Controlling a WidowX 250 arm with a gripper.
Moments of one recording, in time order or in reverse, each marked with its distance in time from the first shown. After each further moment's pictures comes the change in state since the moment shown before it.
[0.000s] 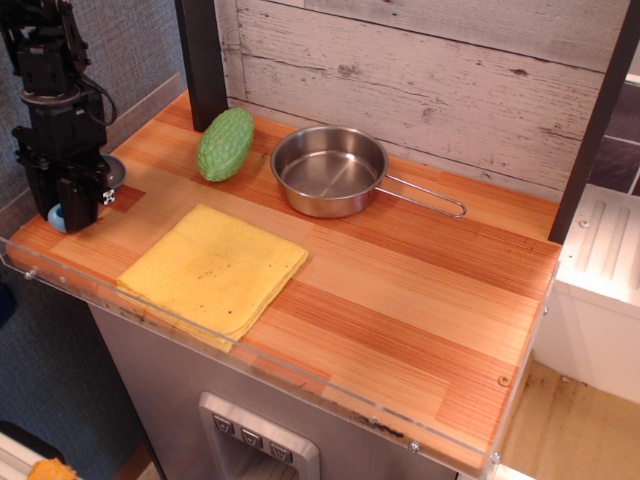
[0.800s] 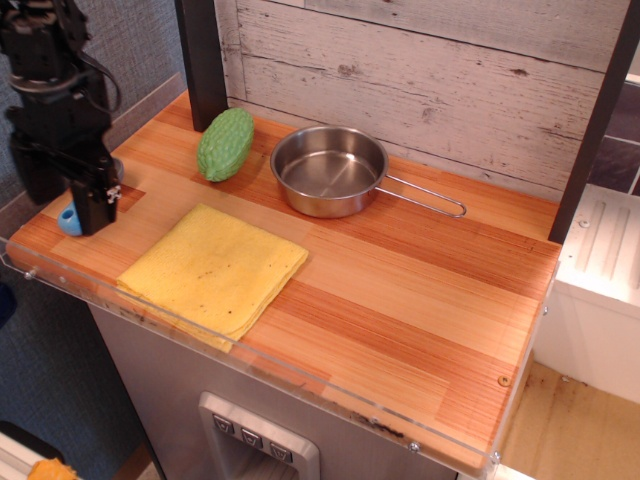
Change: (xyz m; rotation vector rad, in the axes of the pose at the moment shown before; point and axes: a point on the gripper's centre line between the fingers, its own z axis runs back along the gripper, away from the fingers) arm -0.027 -0.034 0.052 0.101 -0.124 0.022
